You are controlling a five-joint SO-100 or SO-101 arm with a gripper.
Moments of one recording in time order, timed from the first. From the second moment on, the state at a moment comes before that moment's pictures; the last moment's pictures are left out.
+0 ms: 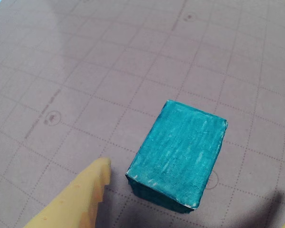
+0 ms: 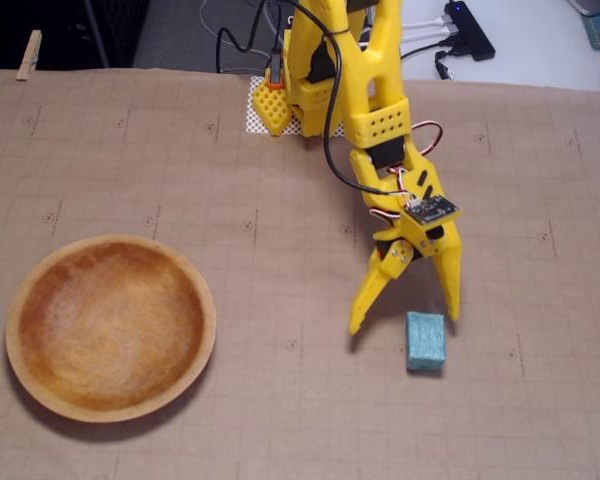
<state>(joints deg) -29.7 80.5 140.4 -26.7 99.4</state>
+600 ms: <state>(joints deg) -29.7 73.8 133.9 -26.7 99.4</state>
